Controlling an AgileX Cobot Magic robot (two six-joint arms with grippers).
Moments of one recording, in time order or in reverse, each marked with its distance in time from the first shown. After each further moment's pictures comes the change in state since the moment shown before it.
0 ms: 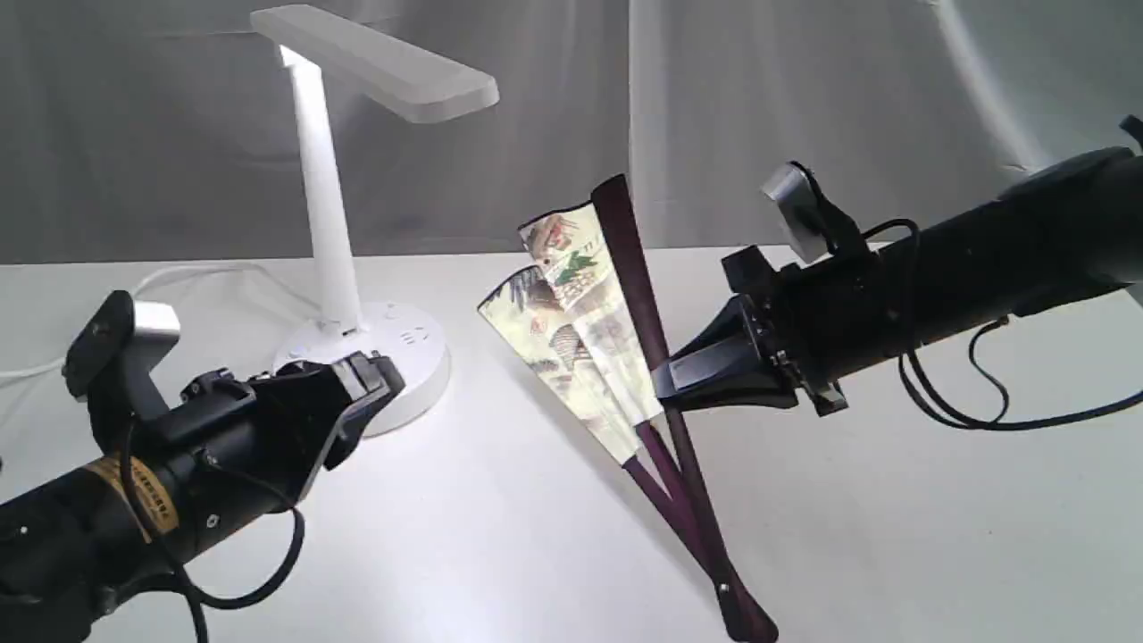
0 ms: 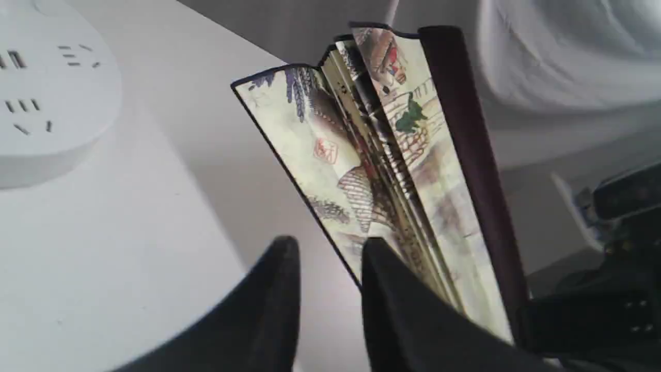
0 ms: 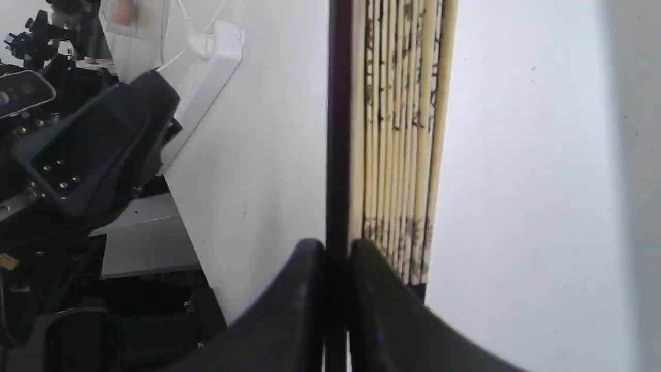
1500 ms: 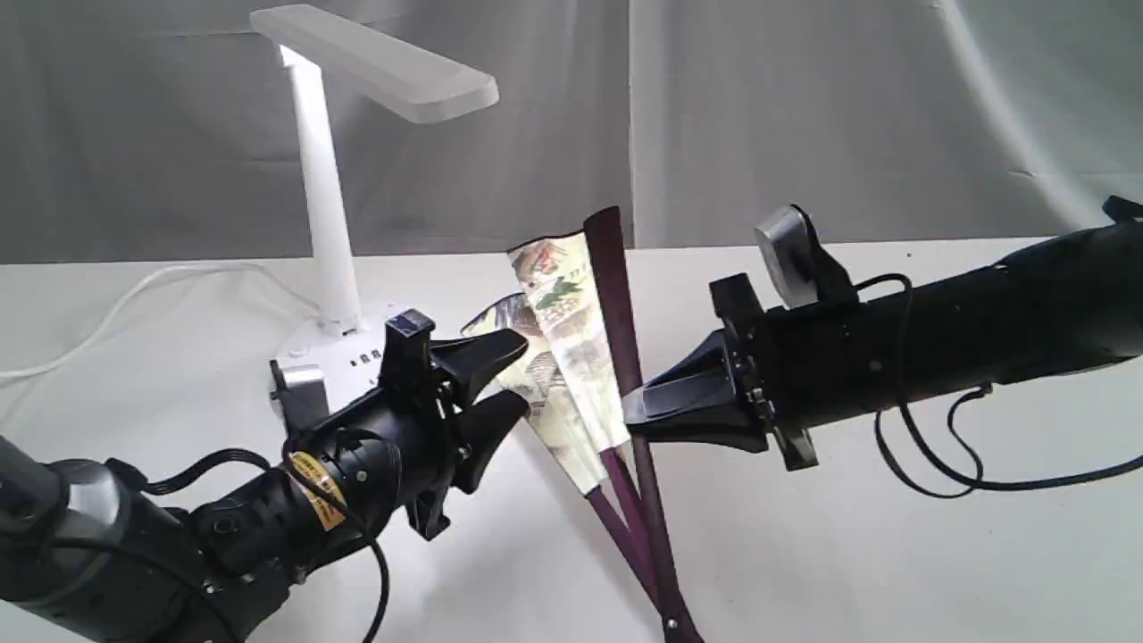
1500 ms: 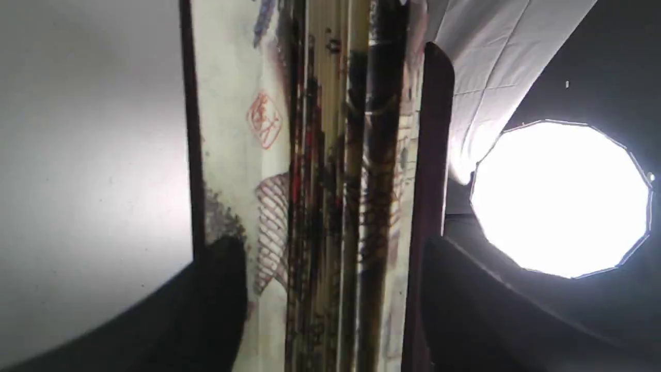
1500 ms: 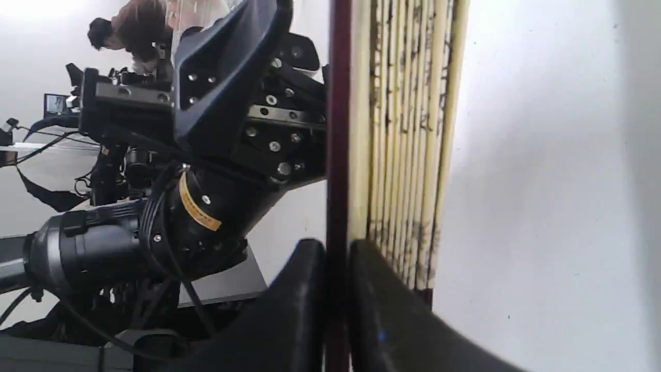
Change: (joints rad) left arm 0.000 0.499 -0.268 0.159 -0.434 -0.692; right arm 0.030 -0.016 0.165 0.197 -0.009 -0.087
